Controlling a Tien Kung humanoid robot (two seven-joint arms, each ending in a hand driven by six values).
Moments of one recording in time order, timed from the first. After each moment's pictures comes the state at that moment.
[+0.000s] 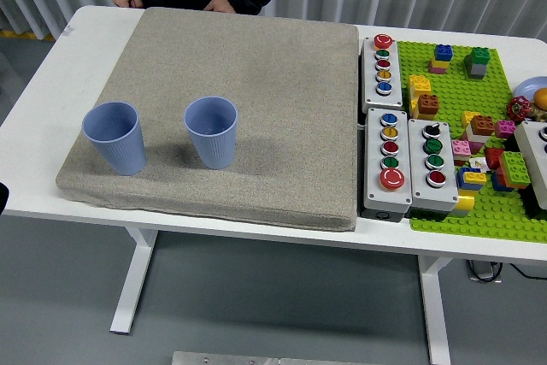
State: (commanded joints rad) left arm -0.27 0.46 -1.55 -1.18 0.49 0.26 -0.31; right arm 0.17 -0.11 1.20 0.18 -0.59 -0.18 -0.20
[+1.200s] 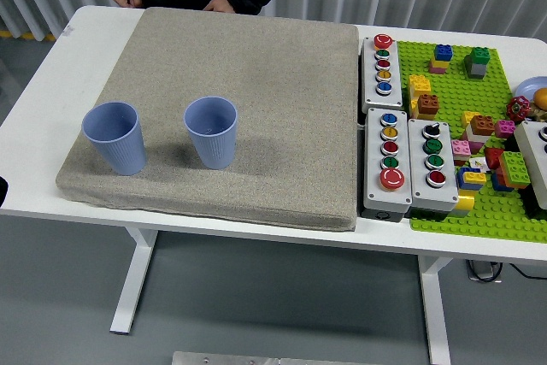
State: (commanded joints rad) left arm -0.29 0.46 -1.56 -1.18 0.49 0.26 -0.31; right arm 0.18 -0.10 1.23 0.18 -0.60 -0.19 -0.20
